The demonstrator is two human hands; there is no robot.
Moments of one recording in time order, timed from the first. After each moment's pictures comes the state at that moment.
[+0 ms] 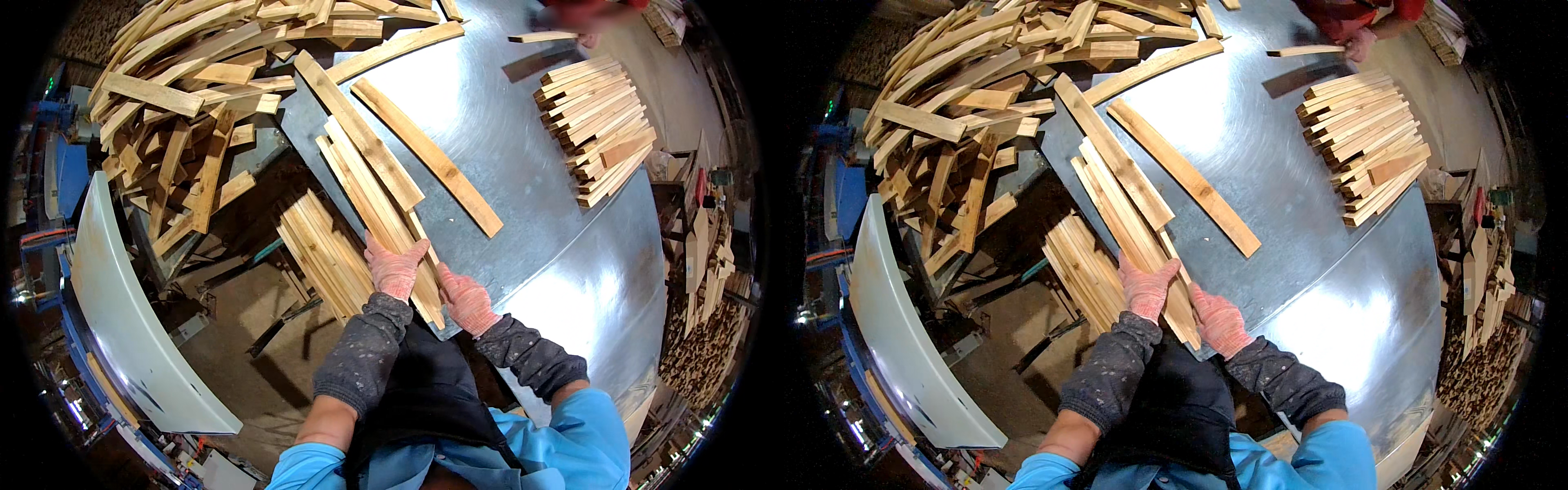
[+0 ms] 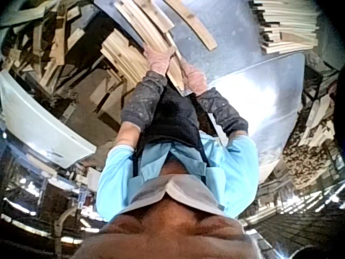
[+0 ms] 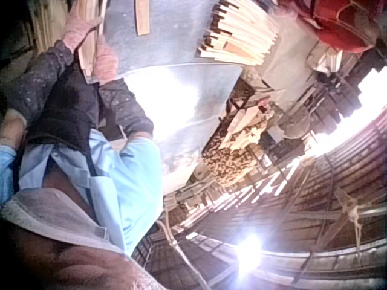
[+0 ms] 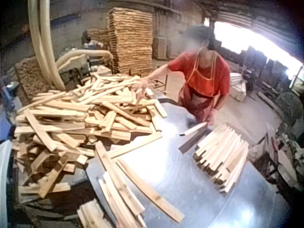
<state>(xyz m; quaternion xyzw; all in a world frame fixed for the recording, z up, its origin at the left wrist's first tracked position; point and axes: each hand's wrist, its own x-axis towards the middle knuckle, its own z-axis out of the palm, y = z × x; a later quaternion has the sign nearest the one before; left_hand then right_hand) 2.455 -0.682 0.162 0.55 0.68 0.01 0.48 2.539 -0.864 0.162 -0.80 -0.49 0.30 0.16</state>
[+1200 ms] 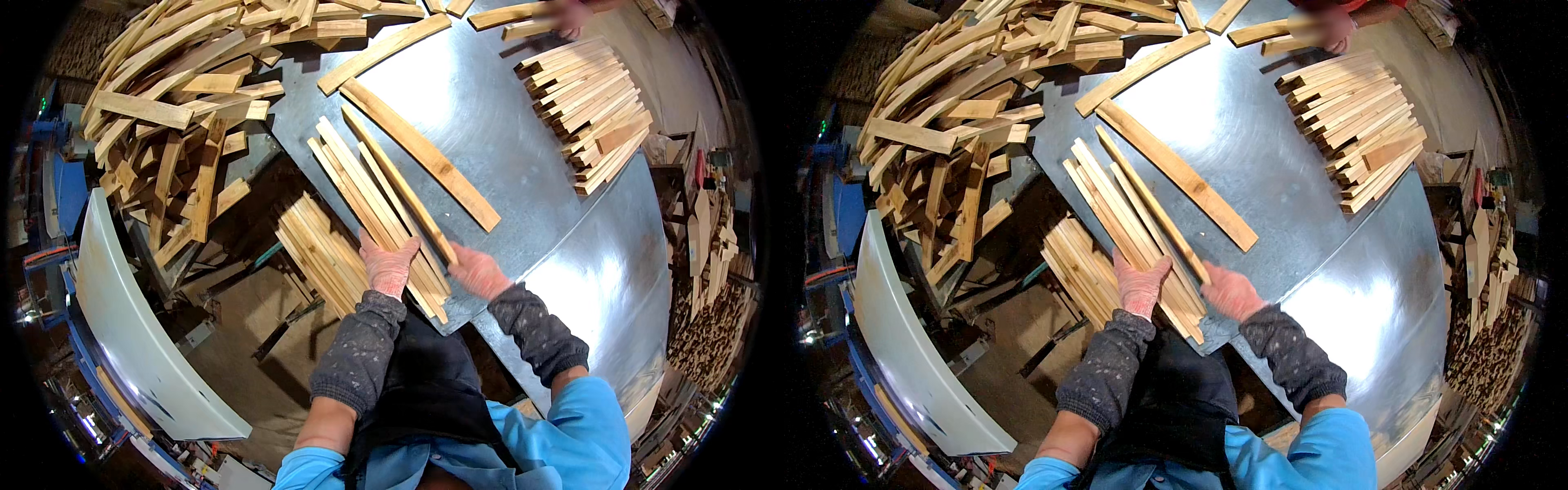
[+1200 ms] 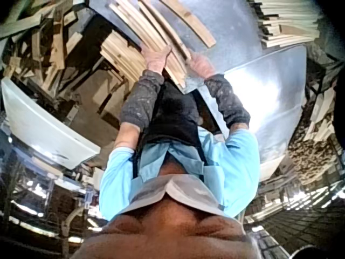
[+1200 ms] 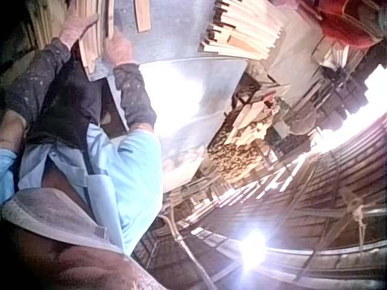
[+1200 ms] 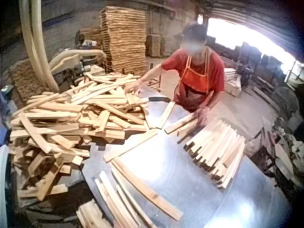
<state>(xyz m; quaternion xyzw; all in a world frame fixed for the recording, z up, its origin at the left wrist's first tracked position) 2.450 -0.677 0.156 0.58 0.64 0.03 0.50 2.596 -0.847 0.156 -0.78 -0.37 0.47 0.17</state>
